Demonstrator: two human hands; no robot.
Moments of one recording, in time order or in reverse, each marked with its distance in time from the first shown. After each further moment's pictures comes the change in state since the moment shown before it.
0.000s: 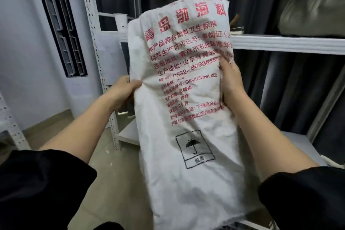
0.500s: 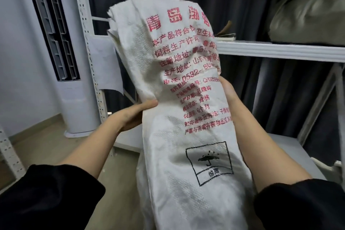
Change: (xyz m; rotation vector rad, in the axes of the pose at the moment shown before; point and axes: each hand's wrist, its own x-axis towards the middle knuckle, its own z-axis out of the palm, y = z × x) left_hand -0.016 -0.033 0.028 -0.311 -0.620 -0.105; right_hand -0.022 -0.011 -0.010 0.276 -0.134 0.337
